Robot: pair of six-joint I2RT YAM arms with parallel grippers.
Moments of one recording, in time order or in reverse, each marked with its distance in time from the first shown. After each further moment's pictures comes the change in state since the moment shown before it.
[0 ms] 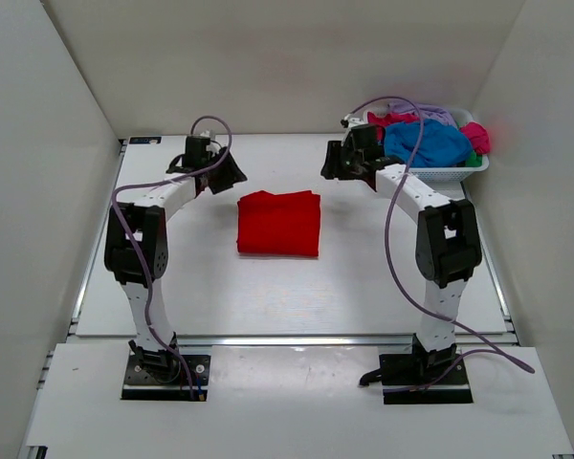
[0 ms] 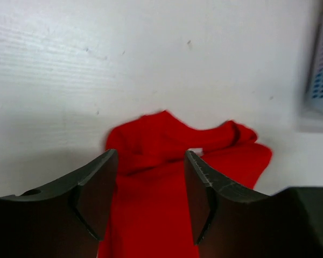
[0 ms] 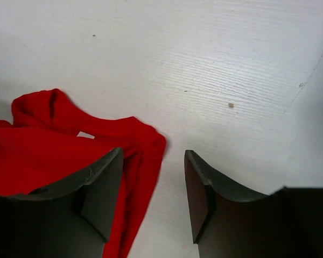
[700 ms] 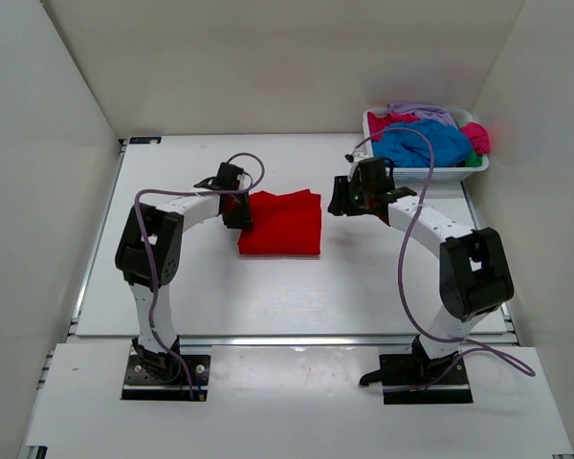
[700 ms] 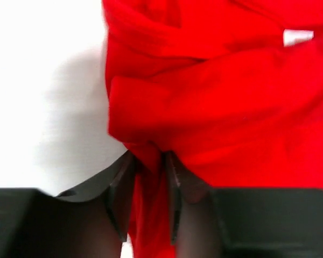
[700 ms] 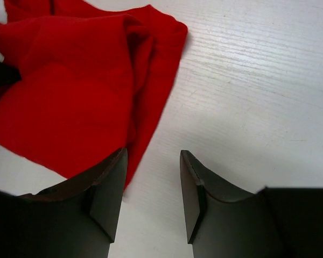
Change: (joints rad) left arm -0.168 -0.016 -0.164 -0.221 -0.167 0.166; right arm 0.033 -0.312 -0.429 0.013 -0.031 -0.003
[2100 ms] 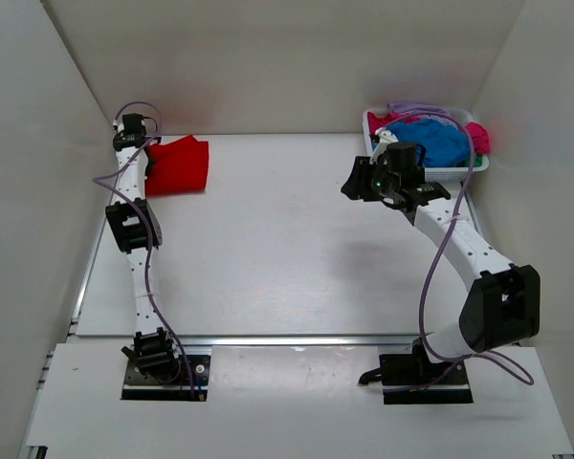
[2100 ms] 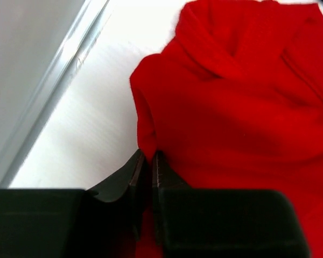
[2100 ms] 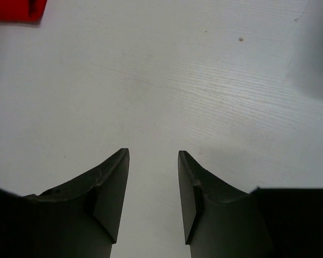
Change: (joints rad) left arm 0.548 0.883 1.535 -0.541 -0.409 0.169; right arm -0.069 -0.230 0.038 -0.099 -0.055 0.021
